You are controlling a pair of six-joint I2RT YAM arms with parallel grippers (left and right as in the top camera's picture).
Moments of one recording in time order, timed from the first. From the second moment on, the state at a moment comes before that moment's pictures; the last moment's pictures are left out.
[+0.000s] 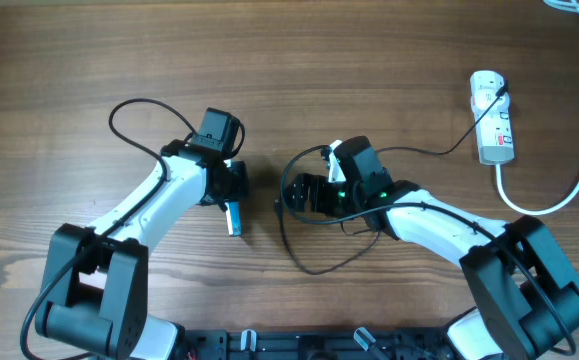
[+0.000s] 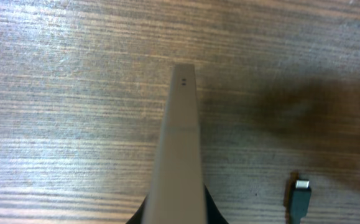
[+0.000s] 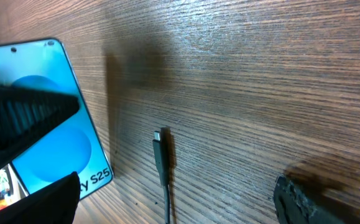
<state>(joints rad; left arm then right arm) -0.31 1.66 0.96 -0.68 0.03 -0.43 0.55 1.67 0.73 0.00 -0.47 0.74</state>
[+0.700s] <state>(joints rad) -0.16 1.60 0.91 -0.58 0.28 -0.47 0.56 1.67 0.99 -0.50 -0.44 0.65</state>
